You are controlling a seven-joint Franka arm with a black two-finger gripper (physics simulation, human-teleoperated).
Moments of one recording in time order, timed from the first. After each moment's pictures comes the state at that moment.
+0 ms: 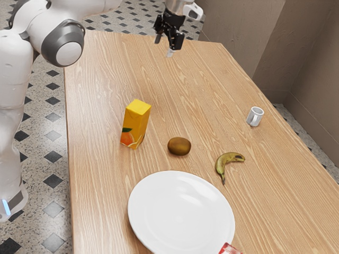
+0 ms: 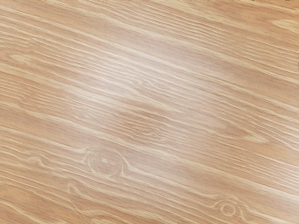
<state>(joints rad) -0.22 0.23 0.73 -1.27 -0.06 1.38 0.18</state>
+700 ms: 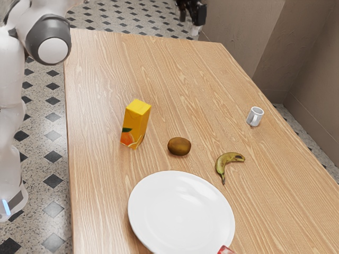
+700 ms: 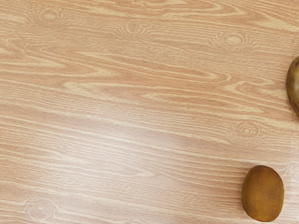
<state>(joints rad) -0.34 0.21 0.58 -1.01 -0.11 1.32 0.08</state>
